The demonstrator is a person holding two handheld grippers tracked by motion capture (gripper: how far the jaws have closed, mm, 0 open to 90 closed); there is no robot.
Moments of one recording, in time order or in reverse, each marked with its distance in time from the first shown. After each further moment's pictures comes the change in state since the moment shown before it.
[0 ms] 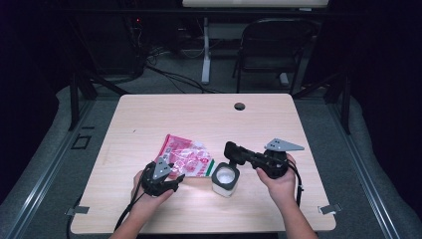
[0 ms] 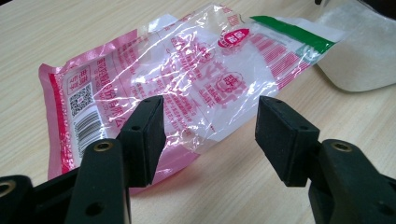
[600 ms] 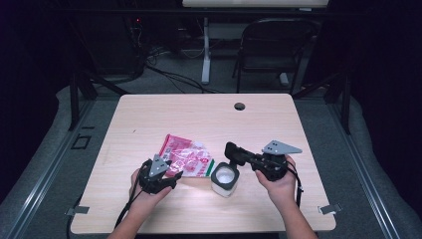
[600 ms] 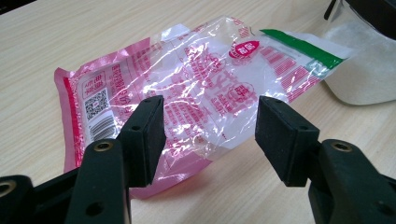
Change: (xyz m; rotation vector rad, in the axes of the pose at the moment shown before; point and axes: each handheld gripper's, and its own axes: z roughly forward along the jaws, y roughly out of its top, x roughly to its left) left arm 0.008 0.002 -0.003 -0.028 0.007 -0.032; right arm 0.010 0.000 -0.003 0.009 -0.047 -0.088
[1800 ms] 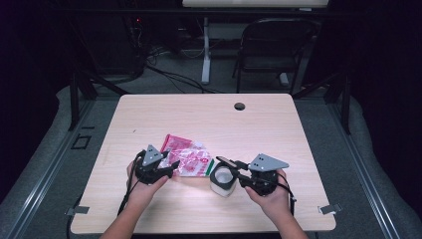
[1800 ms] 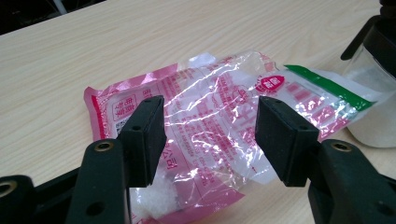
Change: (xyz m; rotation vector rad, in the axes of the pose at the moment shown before) left arm 0.024 0.013 0.000 -0.061 0.013 -0.070; right arm 0.044 -0.010 -0.002 0.032 0.027 -0.154
